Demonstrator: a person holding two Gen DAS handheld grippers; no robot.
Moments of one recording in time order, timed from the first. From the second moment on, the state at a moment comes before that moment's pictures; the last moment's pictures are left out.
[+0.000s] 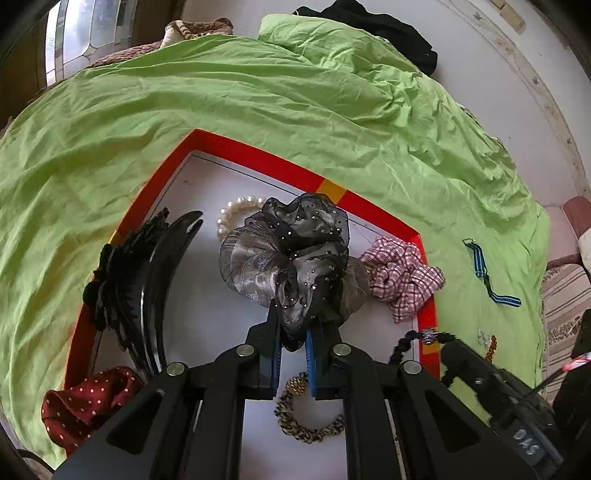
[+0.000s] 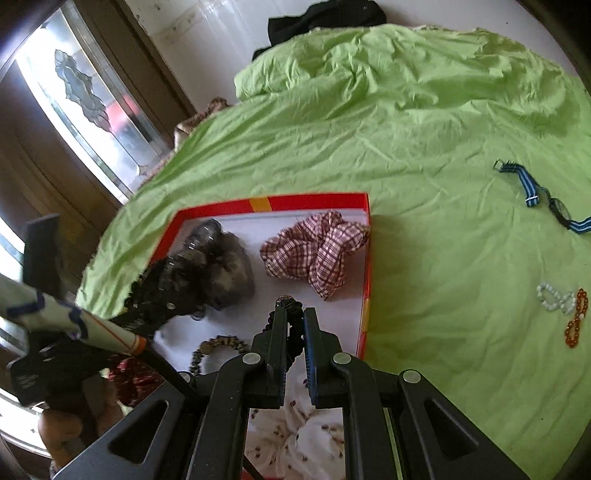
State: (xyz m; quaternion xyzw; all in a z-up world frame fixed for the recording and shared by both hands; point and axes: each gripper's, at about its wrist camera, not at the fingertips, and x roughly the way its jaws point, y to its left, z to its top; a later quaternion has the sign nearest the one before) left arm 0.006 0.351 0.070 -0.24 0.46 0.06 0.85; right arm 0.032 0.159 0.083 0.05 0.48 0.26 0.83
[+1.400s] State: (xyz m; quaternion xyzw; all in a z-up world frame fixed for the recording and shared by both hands) left arm -0.004 0.321 0.096 -0.20 0.41 0.06 0.89; right arm 0.006 0.112 0.114 0.07 0.46 0.23 0.85
